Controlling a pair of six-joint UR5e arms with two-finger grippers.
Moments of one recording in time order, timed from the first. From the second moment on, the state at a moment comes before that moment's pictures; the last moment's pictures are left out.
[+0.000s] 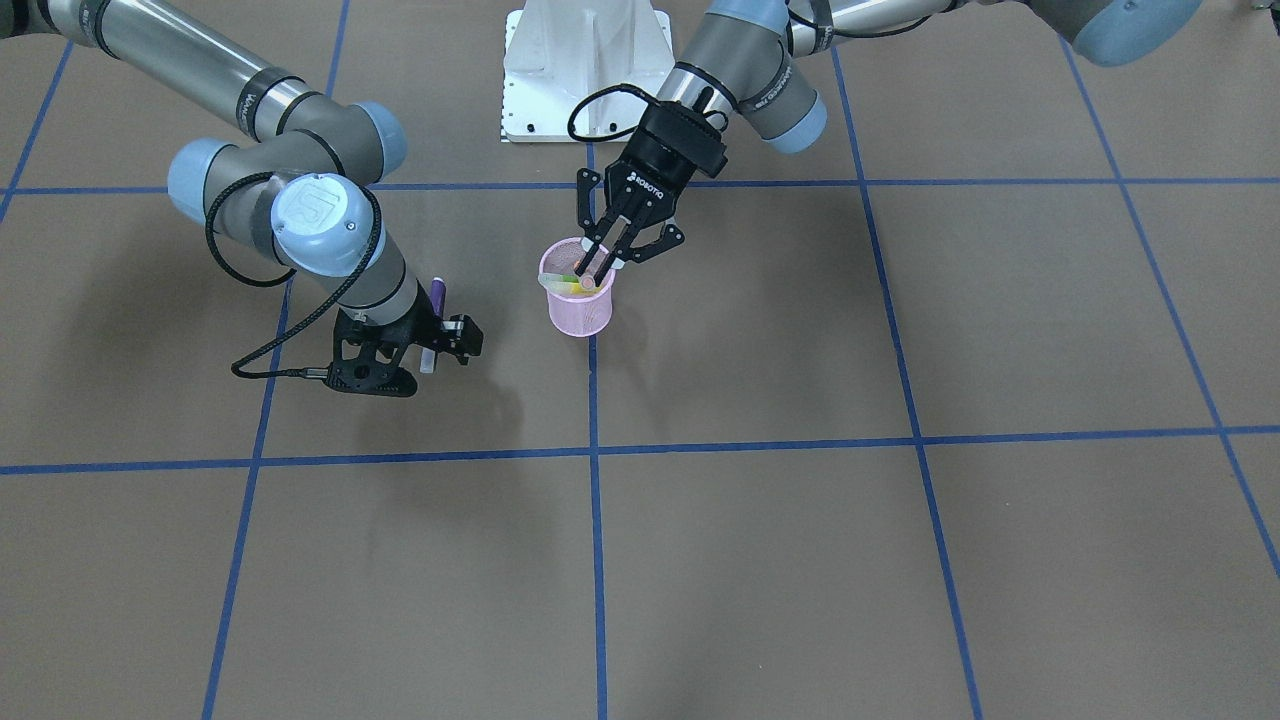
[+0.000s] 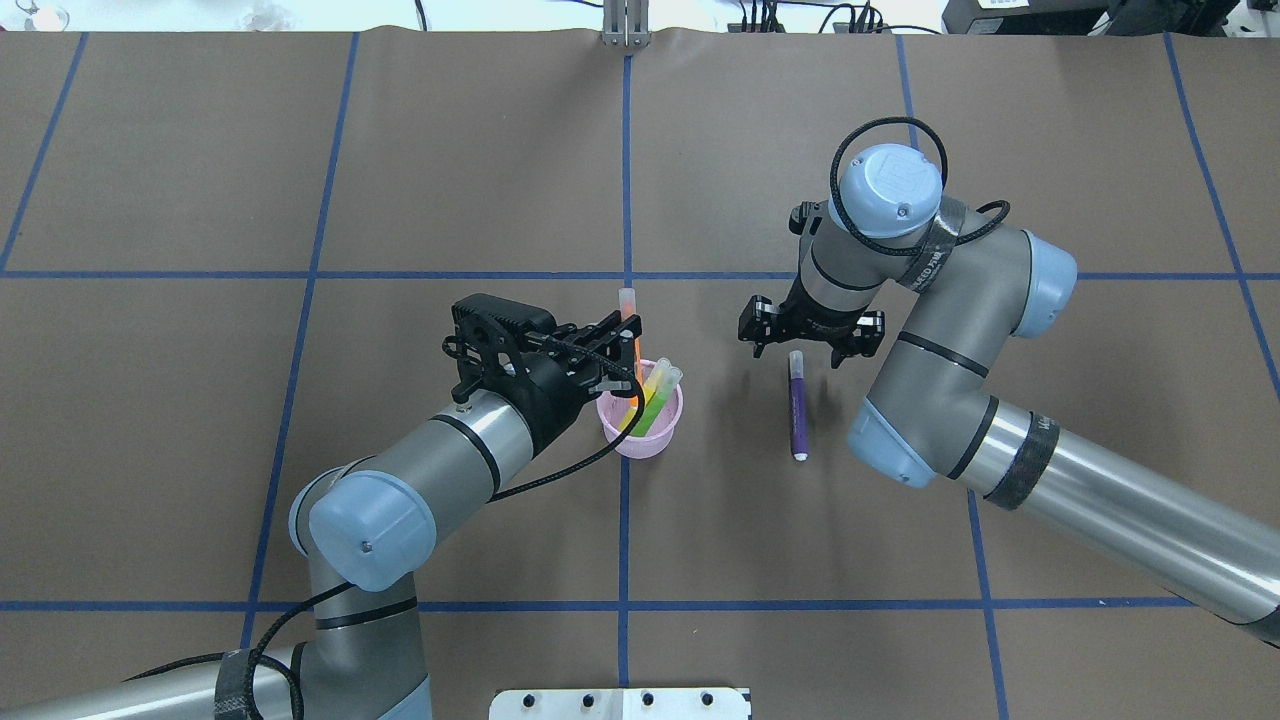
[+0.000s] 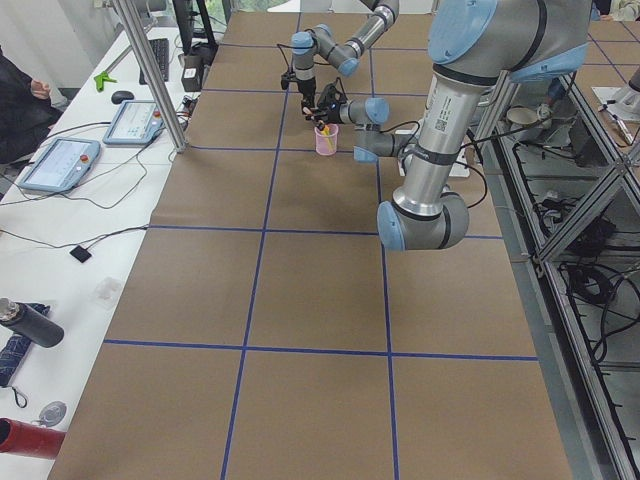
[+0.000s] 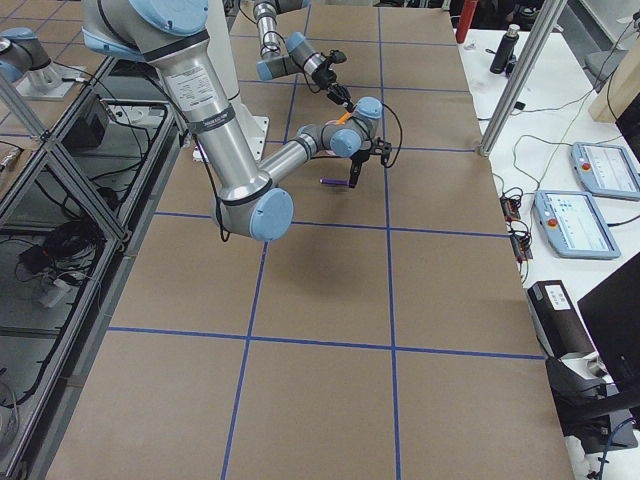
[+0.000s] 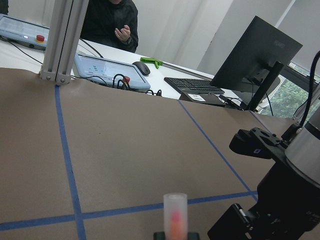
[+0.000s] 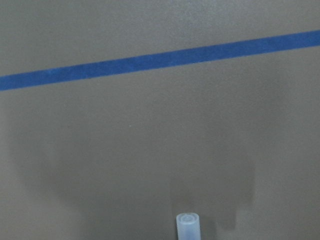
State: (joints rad) left arm -0.28 -2.12 -1.62 -2.64 -1.07 -1.01; right arm 0.67 -1.02 1.53 -1.43 2.10 1.20
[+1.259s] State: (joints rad) left arm -0.29 -2.12 -1.64 -2.64 -1.07 -1.01; right arm 0.66 -1.03 1.51 -1.43 2.10 1.18
